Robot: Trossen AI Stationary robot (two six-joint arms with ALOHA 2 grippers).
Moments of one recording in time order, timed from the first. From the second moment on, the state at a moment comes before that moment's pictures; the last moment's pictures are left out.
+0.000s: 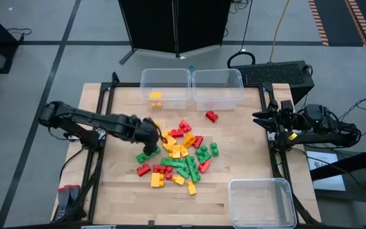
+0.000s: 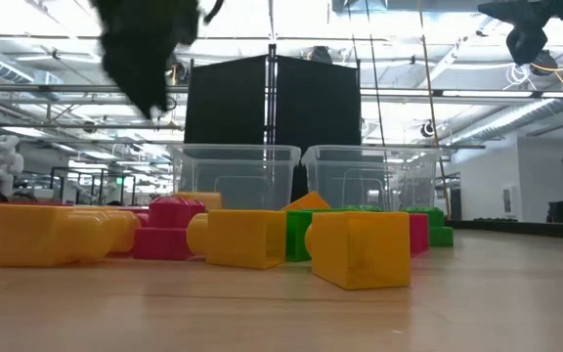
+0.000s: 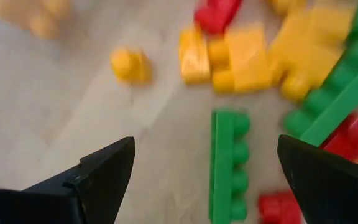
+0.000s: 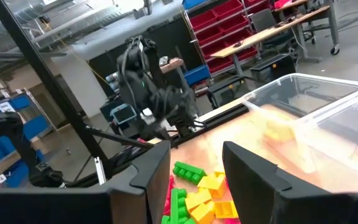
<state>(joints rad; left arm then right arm) -0.16 1.41 1.13 -1.11 -0.27 -0.74 0.00 0.18 0.58 -0.38 0.12 0.47</state>
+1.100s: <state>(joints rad) -0.18 1.58 0.79 -0.68 -0.14 -0.79 0.00 0.18 0.58 -0.38 0.10 0.49</state>
